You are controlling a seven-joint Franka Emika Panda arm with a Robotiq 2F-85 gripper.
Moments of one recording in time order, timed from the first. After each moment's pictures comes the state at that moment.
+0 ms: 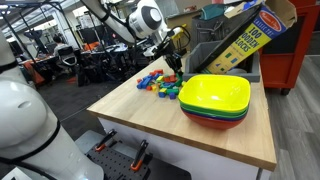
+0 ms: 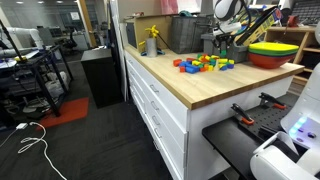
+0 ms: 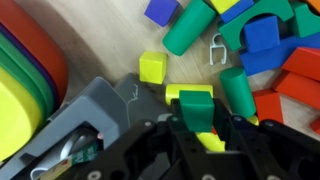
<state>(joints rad) -0.13 0.13 -0.08 -2.25 -0.41 2.44 0.76</state>
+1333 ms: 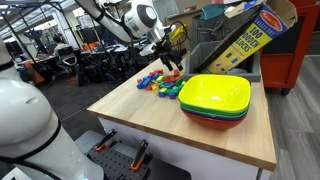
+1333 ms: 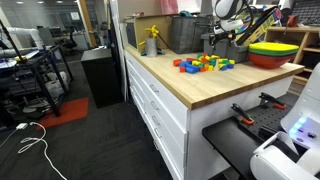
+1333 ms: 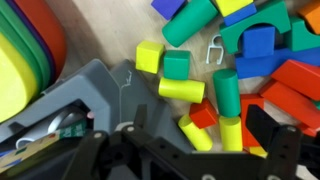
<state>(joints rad) -0.04 0.08 -0.14 -2.29 -0.46 2.47 0.66</state>
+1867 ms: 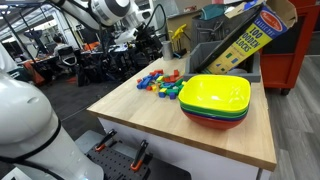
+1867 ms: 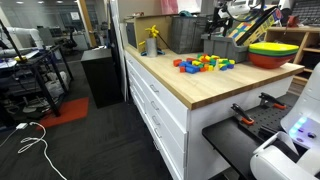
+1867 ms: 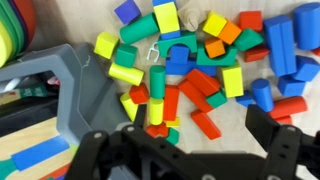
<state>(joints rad) -0.03 -0.24 -0.04 -2.48 -0.26 2.51 0.32</state>
